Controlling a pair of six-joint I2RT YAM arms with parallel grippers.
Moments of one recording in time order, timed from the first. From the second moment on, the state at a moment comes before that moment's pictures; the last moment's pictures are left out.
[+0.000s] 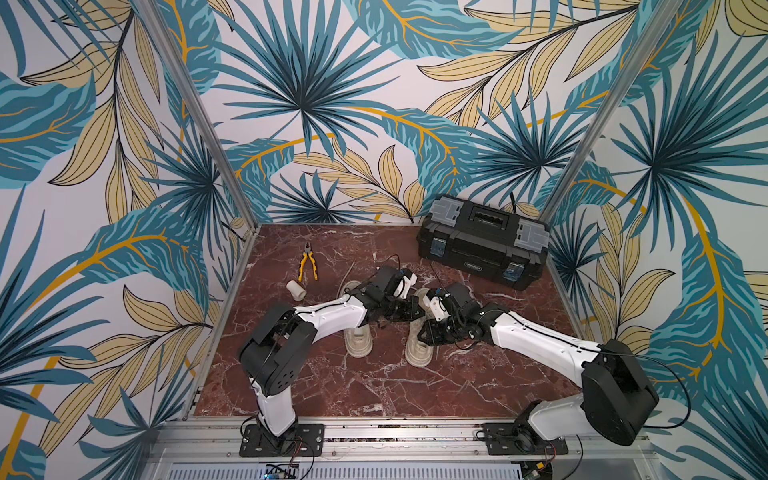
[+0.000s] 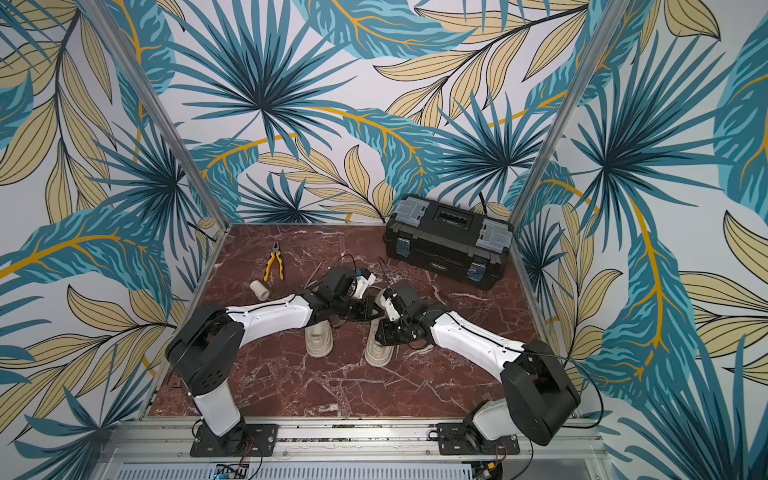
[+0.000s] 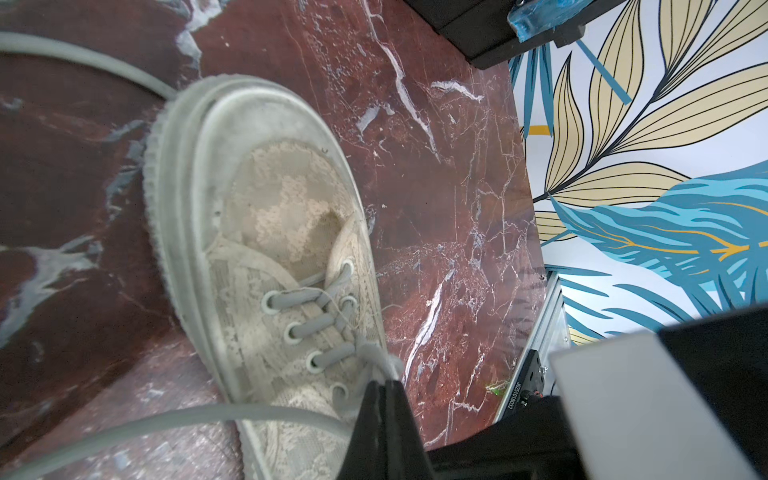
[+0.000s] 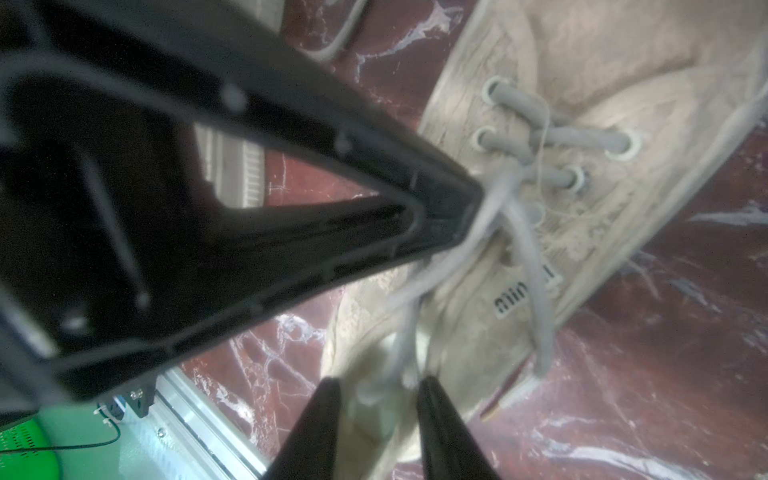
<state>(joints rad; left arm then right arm) -0.68 1.80 1.11 -0.06 0.51 -0.67 0.62 1.44 0.88 -0.49 -0.25 0.46</state>
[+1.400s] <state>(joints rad) -0.60 1.69 1.03 -0.10 0.37 -0.66 0.54 1.40 0.97 -0.77 0.20 0.38</state>
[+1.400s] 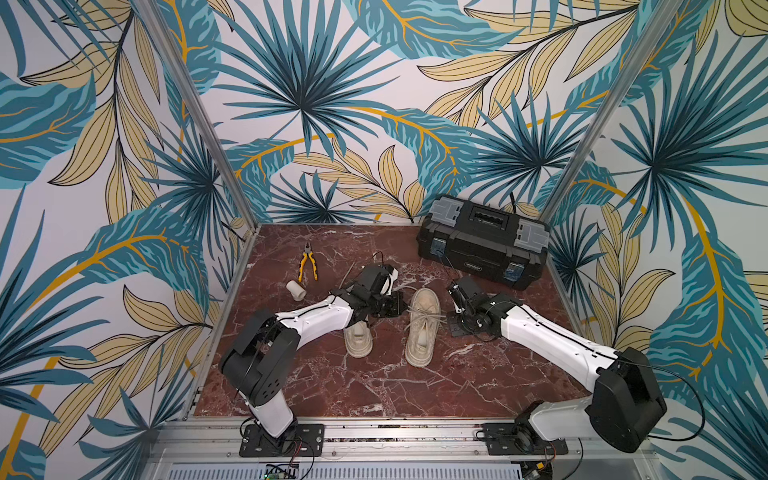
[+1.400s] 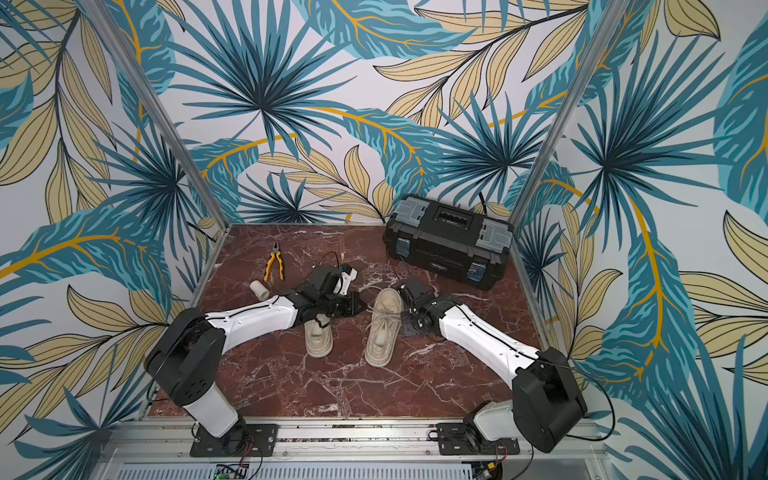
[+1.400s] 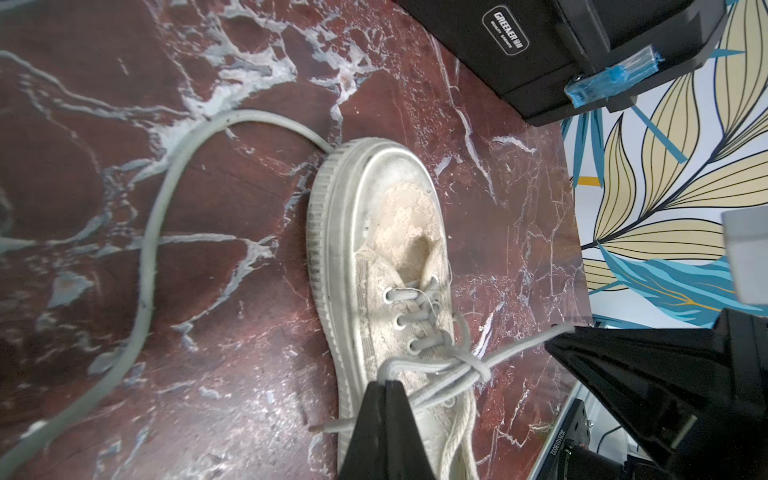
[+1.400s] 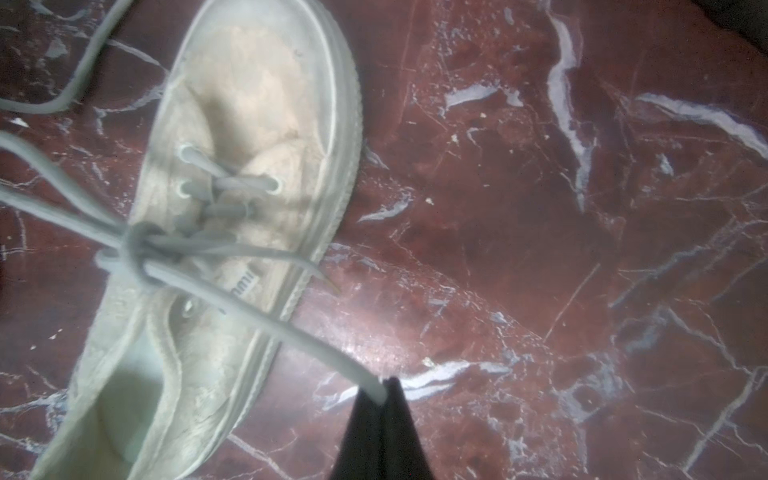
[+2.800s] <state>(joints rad) -0.49 1.62 0.92 -0.07 0.36 -0.65 0.39 1.39 0.93 -0.78 0.12 0.31</state>
